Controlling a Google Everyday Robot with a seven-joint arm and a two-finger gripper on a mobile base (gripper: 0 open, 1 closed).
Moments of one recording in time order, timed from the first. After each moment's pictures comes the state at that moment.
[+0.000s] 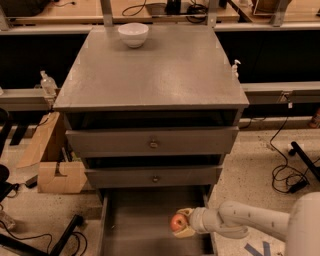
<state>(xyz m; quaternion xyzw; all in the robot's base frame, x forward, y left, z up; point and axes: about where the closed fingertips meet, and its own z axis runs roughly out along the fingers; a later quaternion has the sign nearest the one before) 0.507 -0.094 0.270 -0.55 0.73 0.21 0.34</state>
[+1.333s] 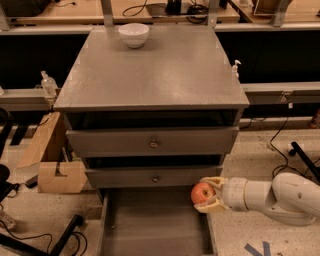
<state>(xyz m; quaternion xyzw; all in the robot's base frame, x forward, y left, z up) 0.487 -0.157 0.571 -0.52 0.71 0.19 0.42</state>
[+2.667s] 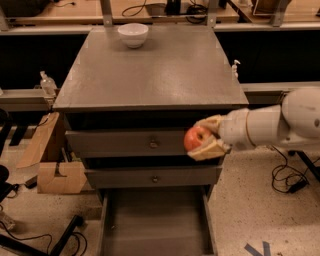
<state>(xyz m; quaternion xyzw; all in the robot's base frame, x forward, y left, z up) 0.532 -0.123 0.788 -0.56 0.70 0.15 0.42</state>
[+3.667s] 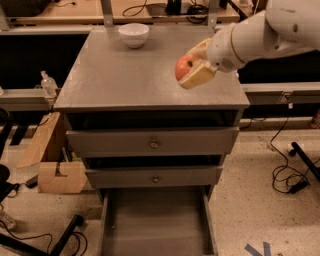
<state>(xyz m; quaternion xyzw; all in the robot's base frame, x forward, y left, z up) 0.650 -0.099 0.934 -0.58 0.68 0.06 0.44</state>
